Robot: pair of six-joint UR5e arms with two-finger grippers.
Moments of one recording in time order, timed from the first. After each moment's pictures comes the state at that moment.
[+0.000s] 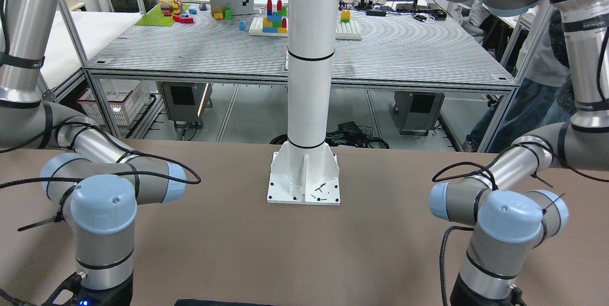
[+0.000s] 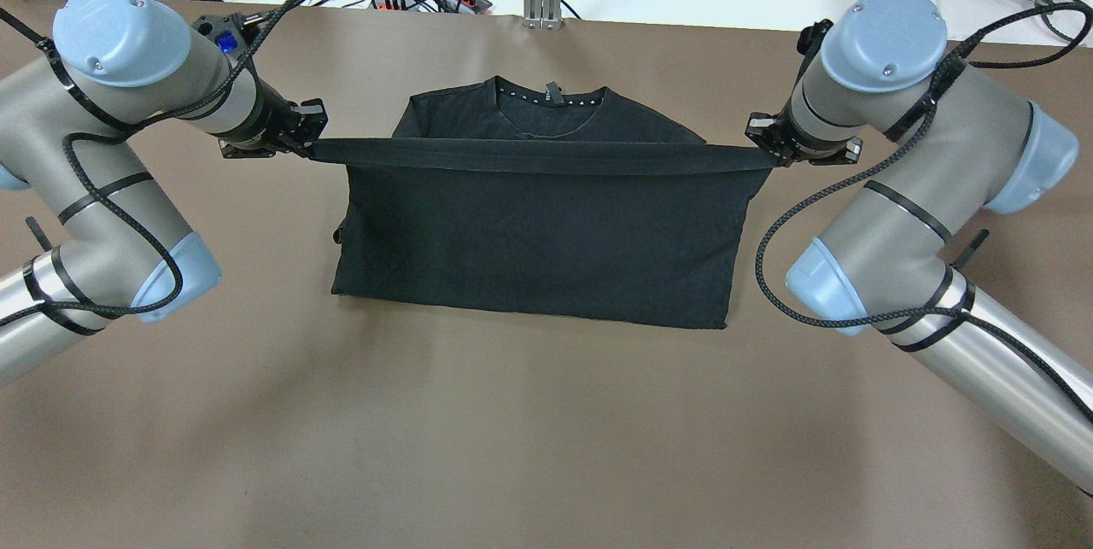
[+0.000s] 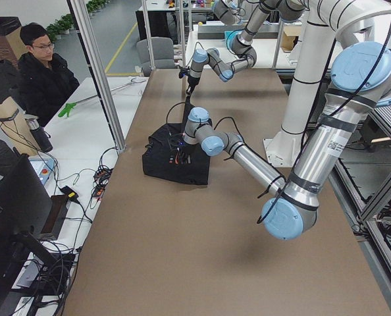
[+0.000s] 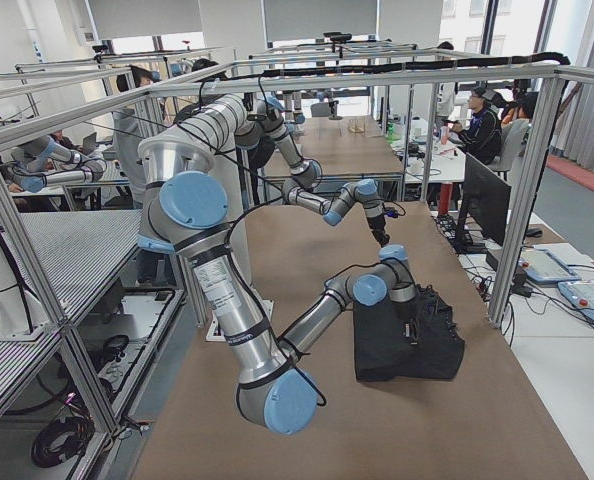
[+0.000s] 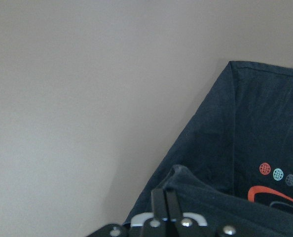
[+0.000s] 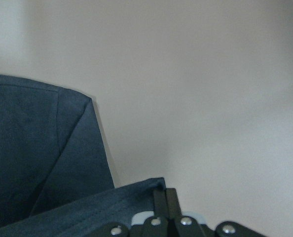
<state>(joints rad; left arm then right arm) -0.91 -2.10 -1.72 -1.75 -1.93 -1.37 0.93 -1.00 1.75 -1.68 1.83 1.18</state>
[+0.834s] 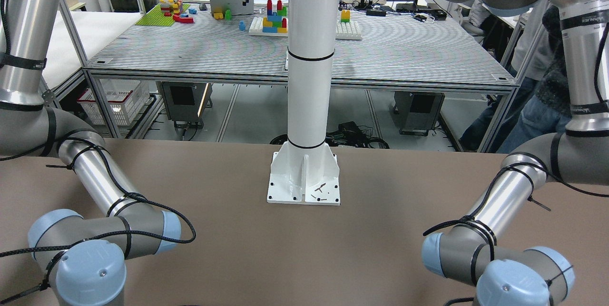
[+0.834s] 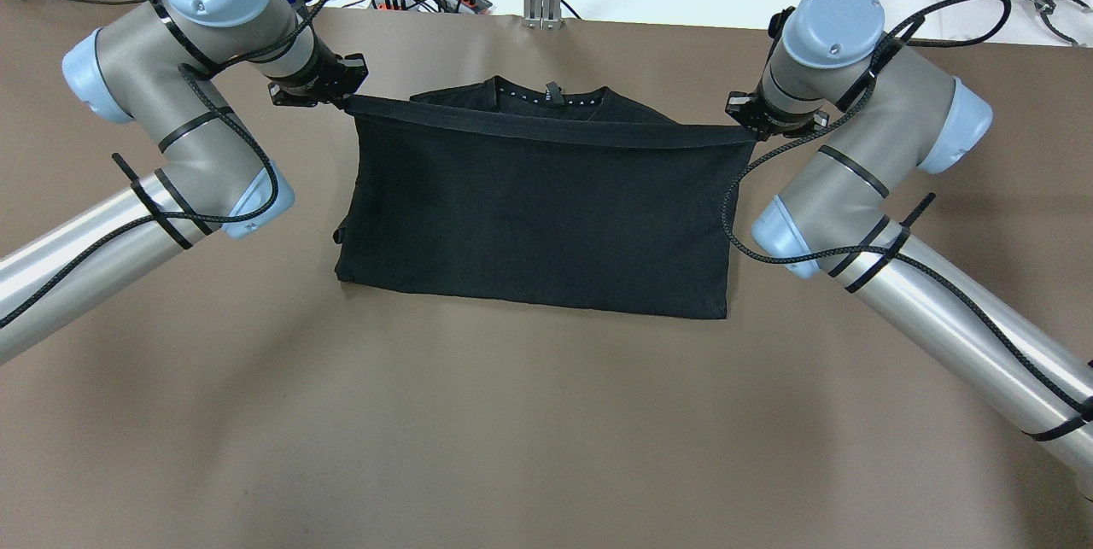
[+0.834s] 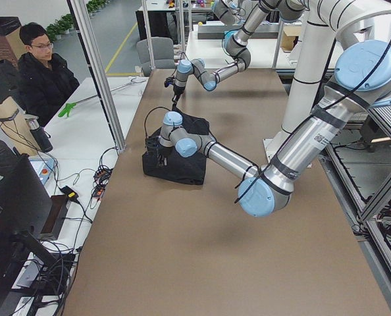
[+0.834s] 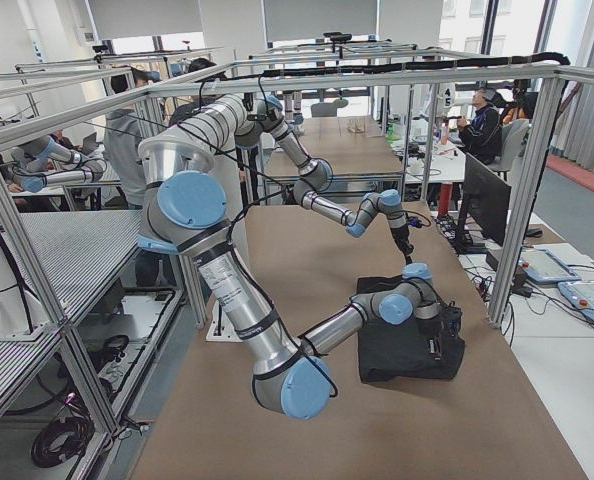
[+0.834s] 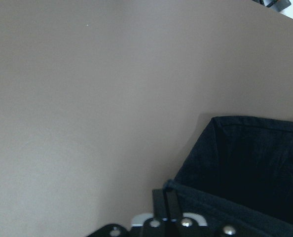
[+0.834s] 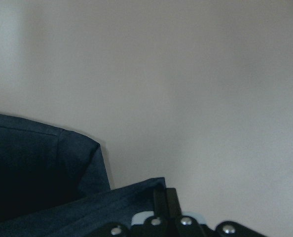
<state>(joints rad) -0.95 -2.30 -1.34 -1.91 -1.93 -1.31 0.95 -0.91 1.43 -1.46 1.82 1.15</state>
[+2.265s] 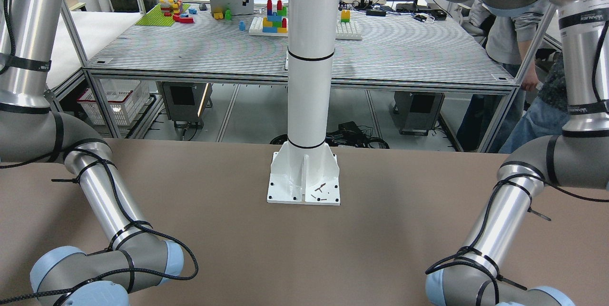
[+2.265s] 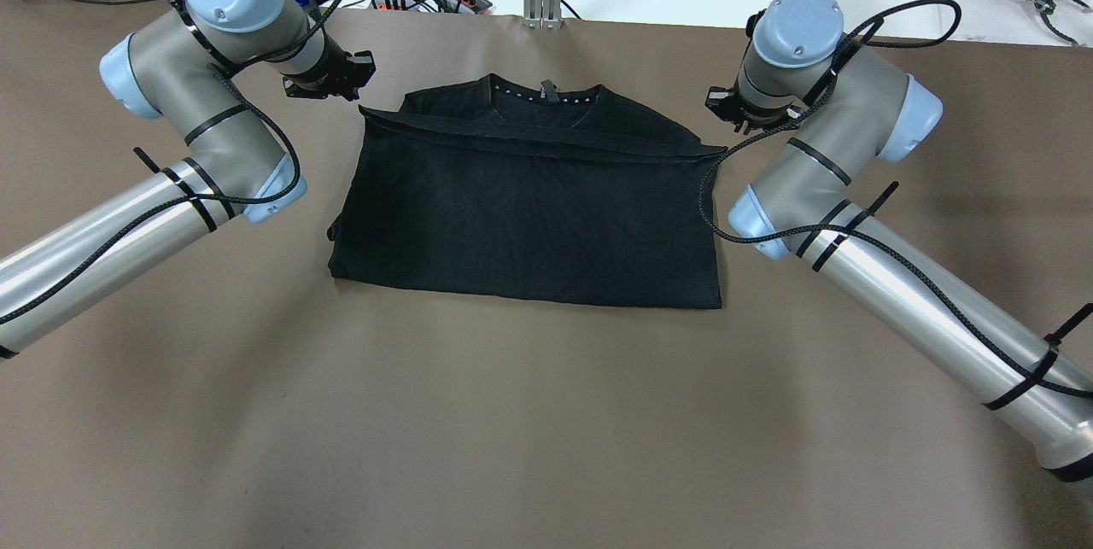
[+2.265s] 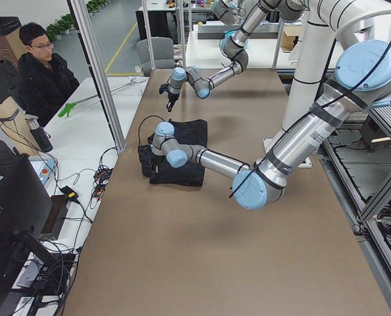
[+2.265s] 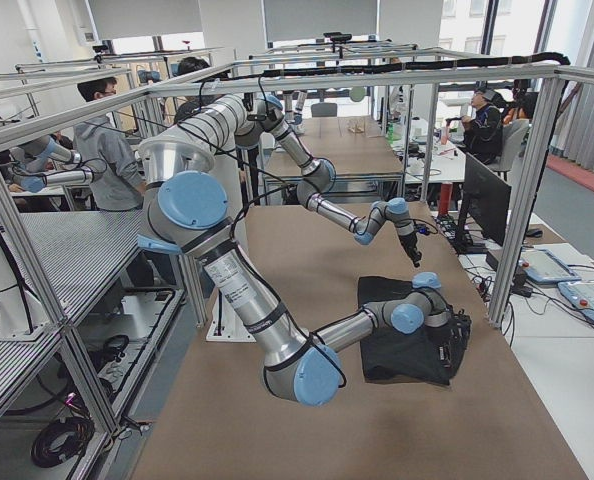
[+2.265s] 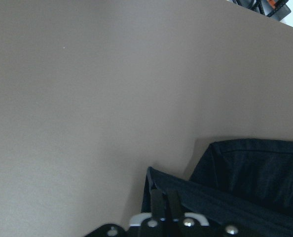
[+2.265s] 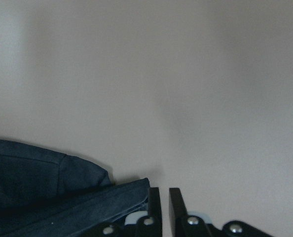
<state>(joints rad) -0.96 -2.36 -1.11 -2.11 -1.92 -1.28 0.94 -0.82 1.23 -1.33 1.81 1.17</state>
